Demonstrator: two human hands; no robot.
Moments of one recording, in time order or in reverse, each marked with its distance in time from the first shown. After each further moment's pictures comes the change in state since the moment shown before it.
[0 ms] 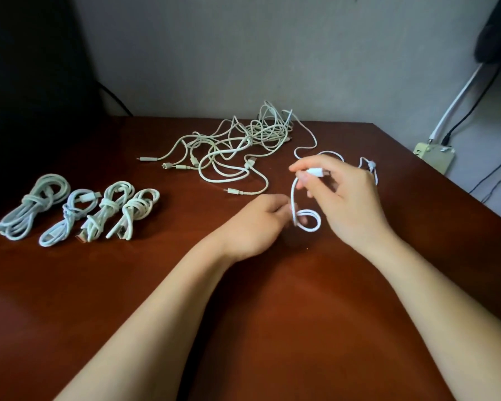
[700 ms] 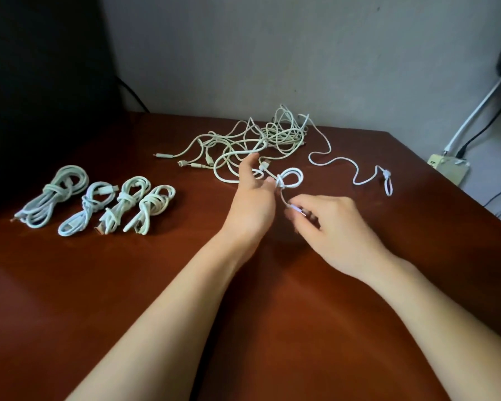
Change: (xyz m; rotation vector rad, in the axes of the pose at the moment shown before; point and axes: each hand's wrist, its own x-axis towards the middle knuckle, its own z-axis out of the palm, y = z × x) left_hand 0.003 0.006 -0.008 -0.492 0.511 -0.086; right_hand -0.014 -0.001 0.019 -0.288 -0.284 -0.070
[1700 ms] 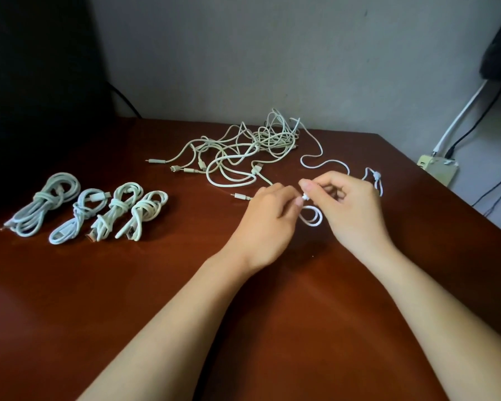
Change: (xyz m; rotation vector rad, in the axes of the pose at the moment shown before) left_hand -0.015 -0.003 0.006 0.657 -0.272 0.452; right_hand 0.011 0.012 -0.012 0.354 0.321 0.239
